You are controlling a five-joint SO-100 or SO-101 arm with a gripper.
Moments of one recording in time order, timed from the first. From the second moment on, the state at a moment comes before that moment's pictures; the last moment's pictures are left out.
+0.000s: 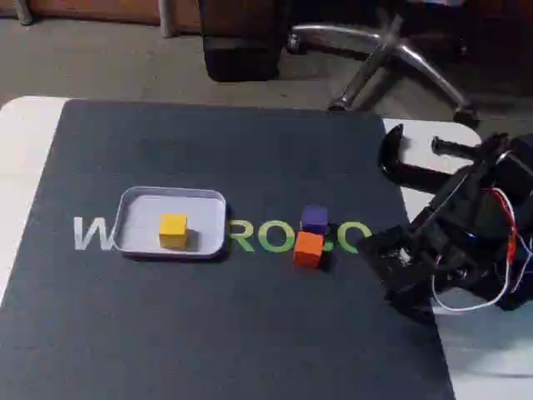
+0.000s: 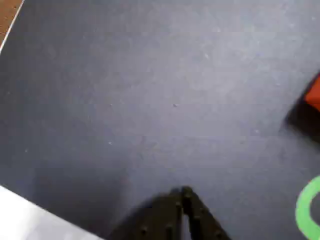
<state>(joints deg) -20.0 189.9 181.8 72.8 -90.2</state>
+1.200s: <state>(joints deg) -9.8 189.8 181.8 72.8 -90.5</state>
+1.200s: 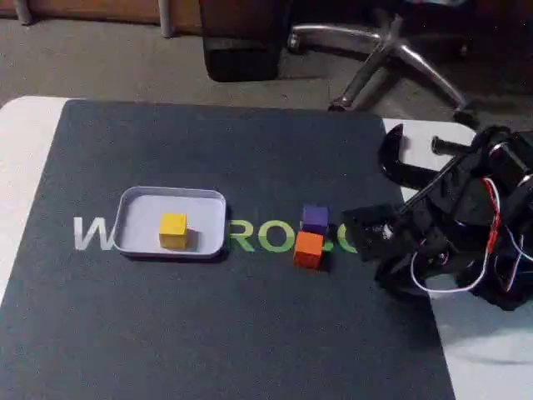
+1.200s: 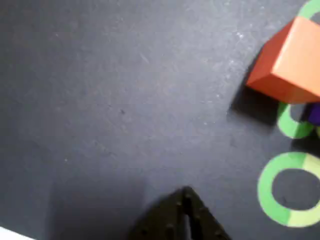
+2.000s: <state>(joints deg) 23.9 189.4 182.0 70.7 -114.4</state>
